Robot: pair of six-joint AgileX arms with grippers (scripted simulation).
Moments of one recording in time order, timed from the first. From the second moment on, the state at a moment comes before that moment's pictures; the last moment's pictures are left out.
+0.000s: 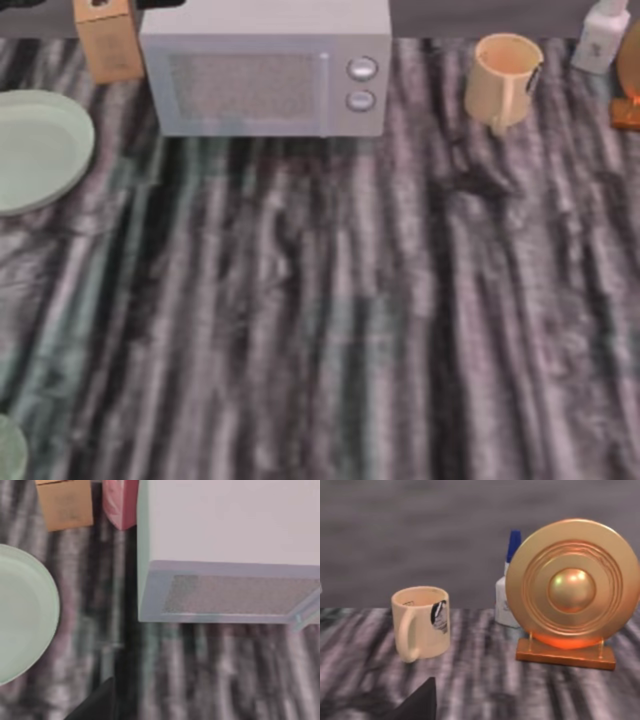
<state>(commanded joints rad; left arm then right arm) -0.39 1.44 1.59 -0.90 -0.16 -0.31 0.00 0.00 0.00 0.00 0.00 0.00</state>
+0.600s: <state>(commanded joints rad) -0.60 2.24 2.48 -1.32 -0.28 -0.53 0.00 0.00 0.00 0.00 0.00 0.00</state>
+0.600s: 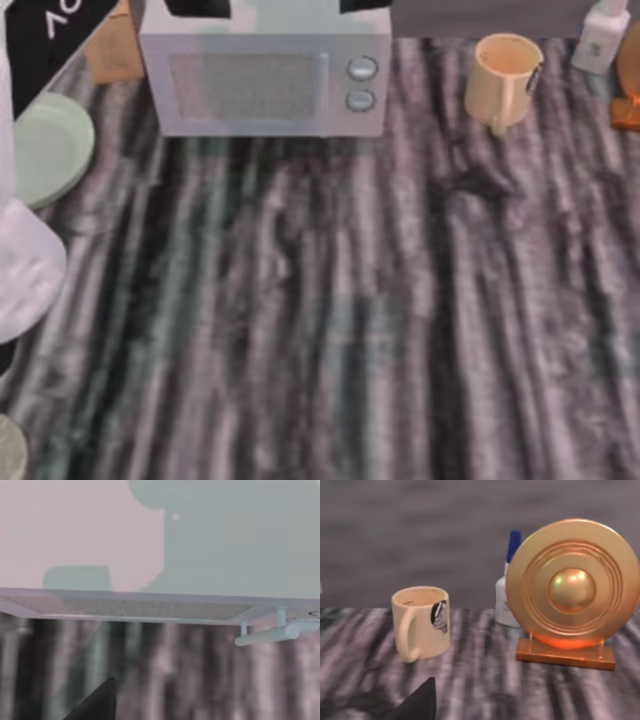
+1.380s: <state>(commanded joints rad) -0.62 2.41 2.63 -1.35 -0.30 -0.56 0.00 0.00 0.00 0.00 0.00 0.00</state>
